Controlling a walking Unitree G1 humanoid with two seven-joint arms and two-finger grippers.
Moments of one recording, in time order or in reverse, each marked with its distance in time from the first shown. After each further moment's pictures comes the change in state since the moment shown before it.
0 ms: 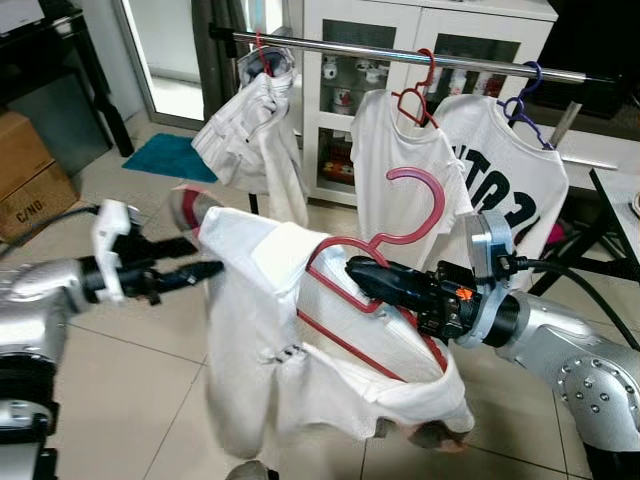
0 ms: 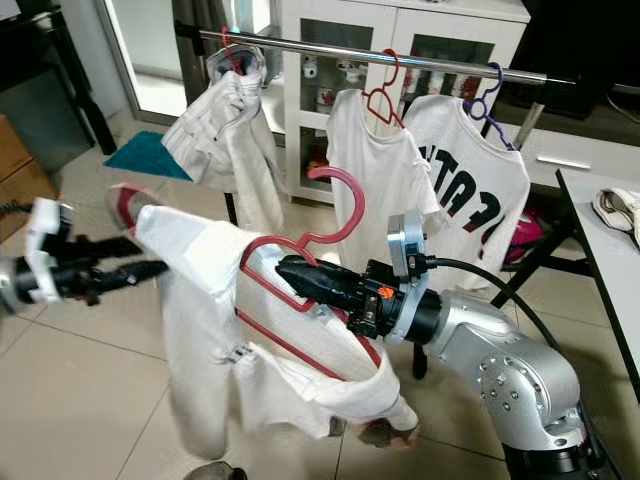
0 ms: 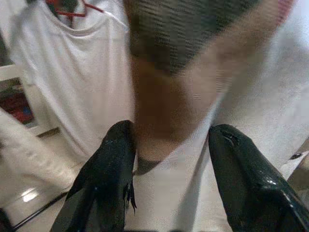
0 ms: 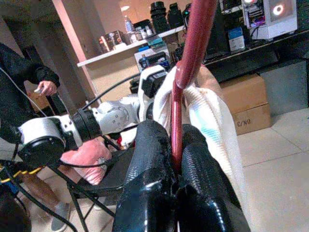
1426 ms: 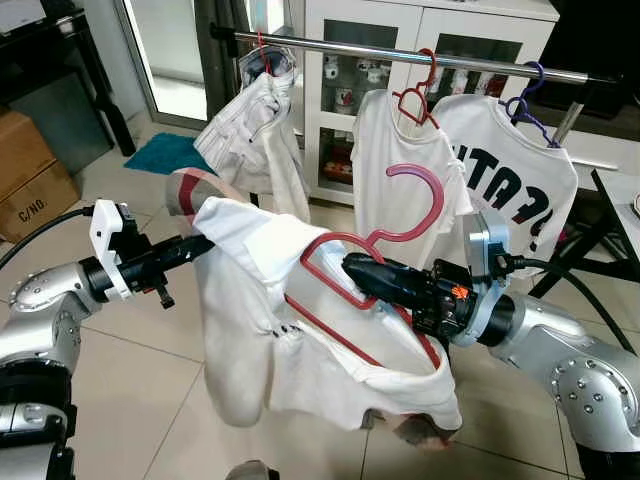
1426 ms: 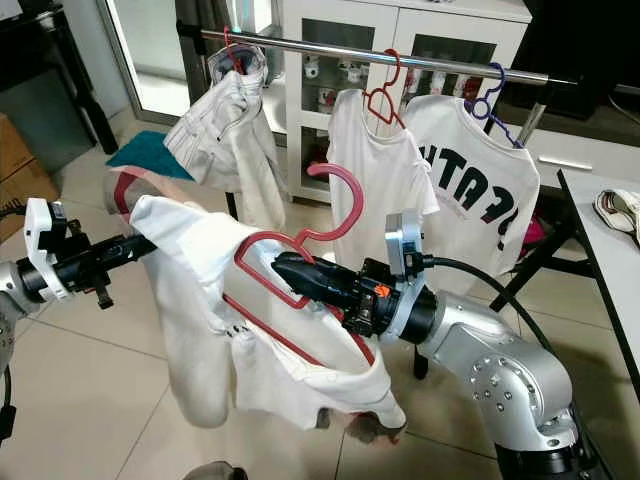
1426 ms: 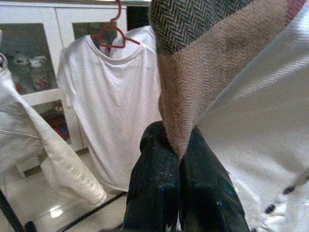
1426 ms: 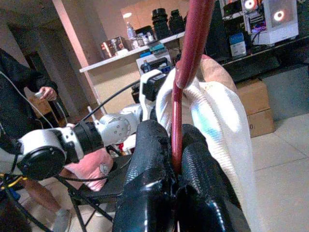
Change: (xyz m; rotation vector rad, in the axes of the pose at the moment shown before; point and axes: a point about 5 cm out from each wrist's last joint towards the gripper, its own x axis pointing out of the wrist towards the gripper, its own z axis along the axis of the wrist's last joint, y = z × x) left arm -0.005 0.003 0.001 0.047 -0.147 0.173; right arm 0.004 0.000 -0.001 0.000 -0.032 -0.006
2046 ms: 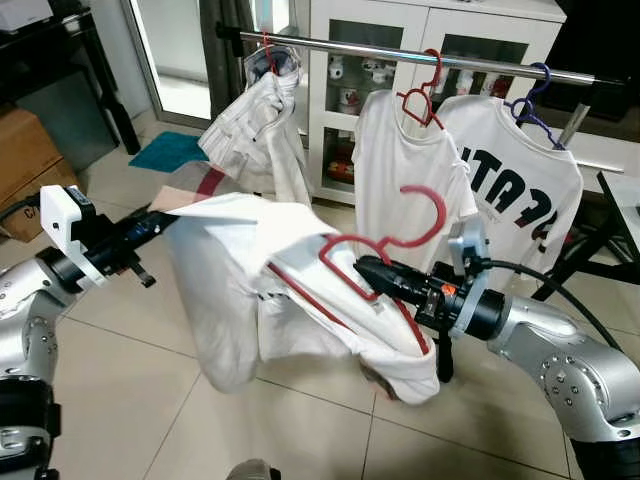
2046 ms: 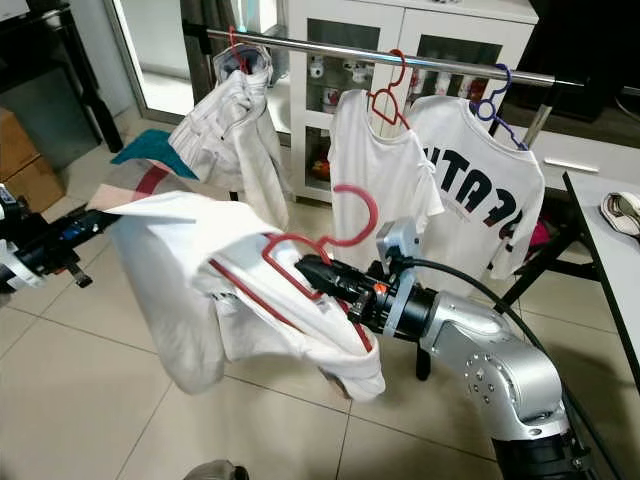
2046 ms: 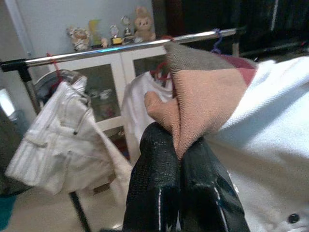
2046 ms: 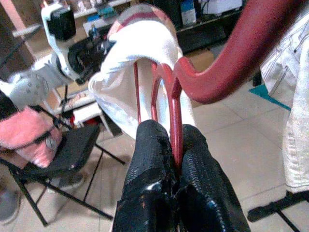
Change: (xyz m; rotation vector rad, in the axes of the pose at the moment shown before) left arm -0.018 0.006 0.026 0.163 -0.076 0.217; right arm -0.011 -0.029 -0.019 -0.086 0.153 -0.222
